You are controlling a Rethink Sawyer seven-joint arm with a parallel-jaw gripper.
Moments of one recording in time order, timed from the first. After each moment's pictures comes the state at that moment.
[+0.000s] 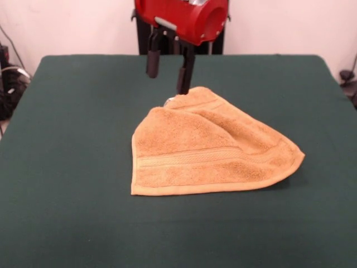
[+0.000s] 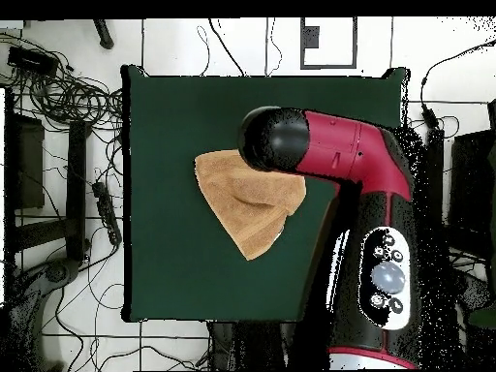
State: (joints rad) arm -0.13 -0.62 -0.11 1.25 -0.05 0.79 2.37
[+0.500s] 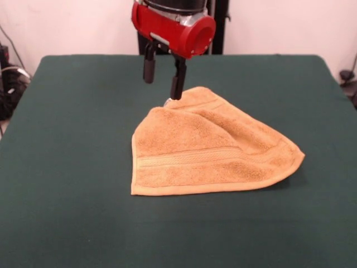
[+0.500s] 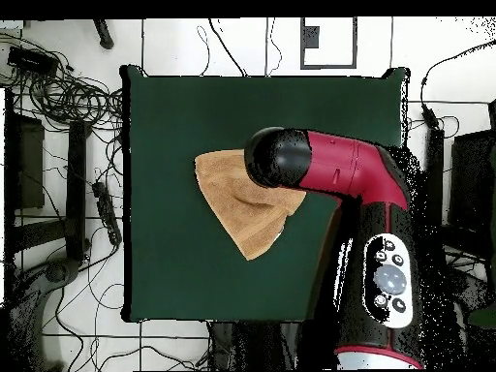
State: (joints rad) arm -0.16 -0.62 -0.09 1.34 -0.08 0.75 2.37
